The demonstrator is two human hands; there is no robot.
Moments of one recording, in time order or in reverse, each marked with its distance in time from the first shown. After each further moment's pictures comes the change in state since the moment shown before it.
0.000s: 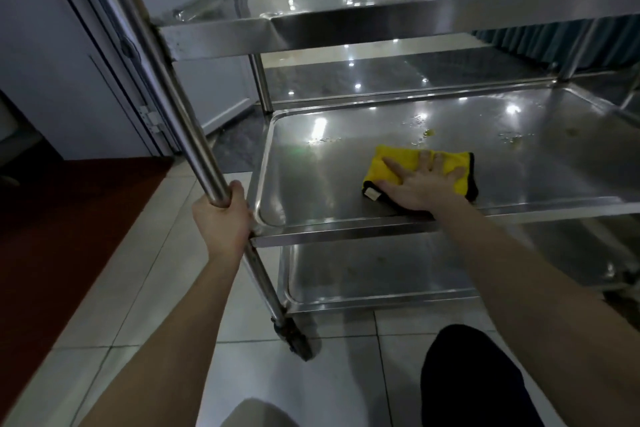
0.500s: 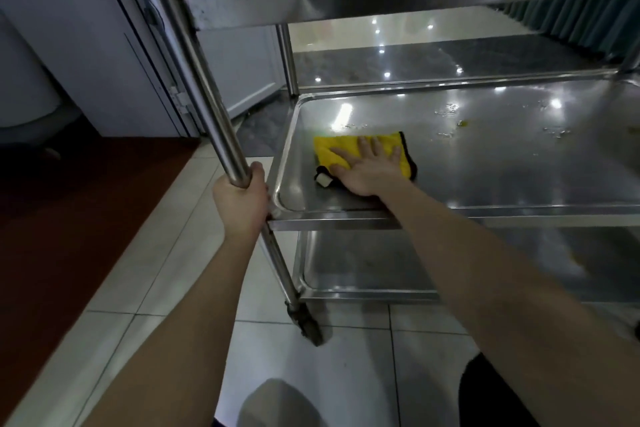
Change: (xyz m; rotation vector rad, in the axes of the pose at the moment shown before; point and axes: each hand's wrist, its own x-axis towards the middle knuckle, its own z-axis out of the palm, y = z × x) left_hand -0.001 0.005 0.000 -0.009 -0.023 -0.033; right_hand 0.016 -0.129 0.012 -0.013 -0.012 -0.316
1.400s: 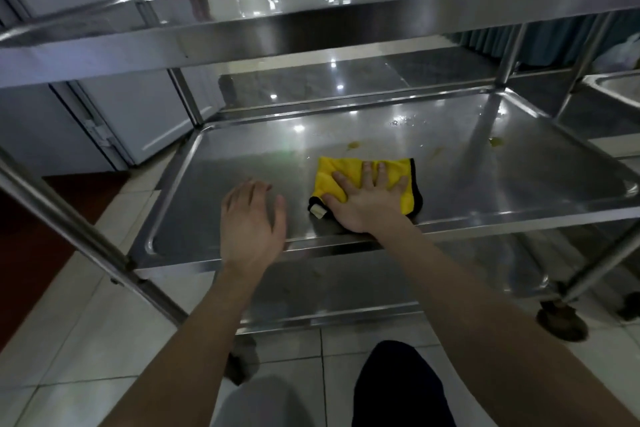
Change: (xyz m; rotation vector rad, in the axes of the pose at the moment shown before) left_hand -0.088 0.017 0.166 0.873 -0.277 0.703; right_hand -0.069 0.178 -0.013 0.001 0.062 0.208
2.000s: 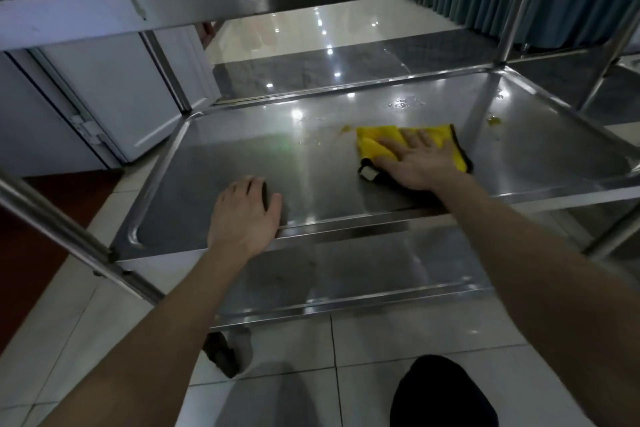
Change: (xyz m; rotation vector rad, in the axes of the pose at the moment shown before) left_hand 0.055 -0.045 0.017 0.127 -0.412 -0.079; right_hand 0.095 0.074 -0.027 -0.019 -0.006 0.067
